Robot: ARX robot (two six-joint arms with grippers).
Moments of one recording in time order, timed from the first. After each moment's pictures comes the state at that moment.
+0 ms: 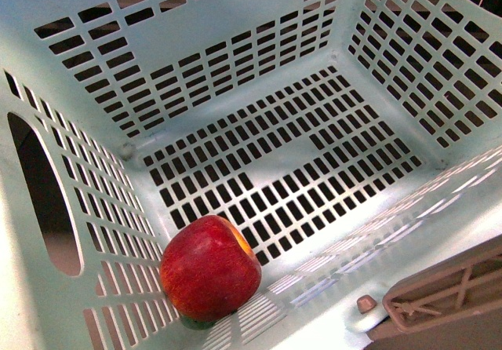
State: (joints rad) left arm -0.71 1.43 1.05 -0.08 0.17 -1.17; right arm 0.00 0.01 0.02 0.00 0.00 -0.01
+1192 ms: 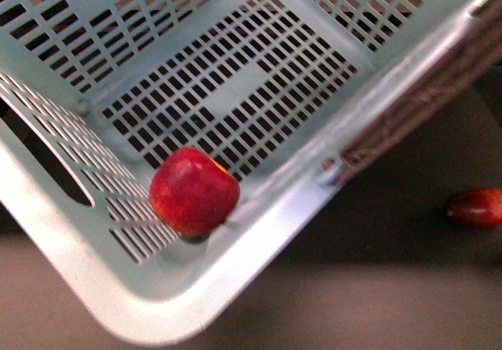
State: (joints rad) left arm -0.63 1.44 1.03 0.06 -0.10 -1.21; right arm 0.00 0.01 0.02 0.00 0.00 0.00
